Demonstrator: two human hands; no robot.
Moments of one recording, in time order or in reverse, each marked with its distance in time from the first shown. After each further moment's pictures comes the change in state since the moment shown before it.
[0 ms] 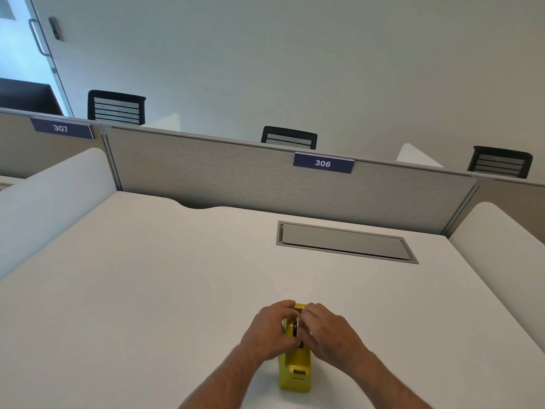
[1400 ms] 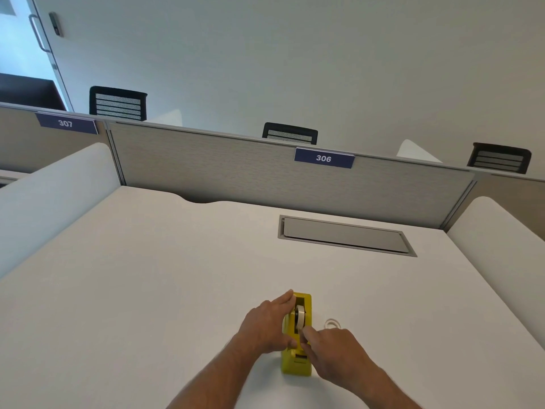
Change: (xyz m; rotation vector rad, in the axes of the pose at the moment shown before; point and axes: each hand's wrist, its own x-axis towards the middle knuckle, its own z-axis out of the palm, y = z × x) left_hand -0.016 0.002 -0.009 0.381 -0.185 0.006; right_hand -0.034 -0.051 -0.038 -0.069 -0.348 0.119
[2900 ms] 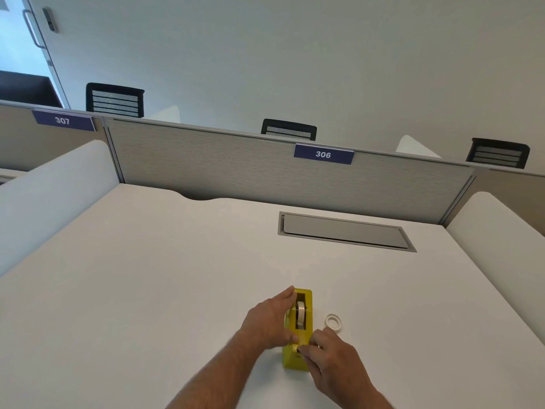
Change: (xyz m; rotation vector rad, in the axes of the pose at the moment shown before) left_hand 0.000 -0.002 0.002 -0.085 0.014 -0.024; right_hand -0.016 -0.006 0.045 0.114 0.426 -0.061
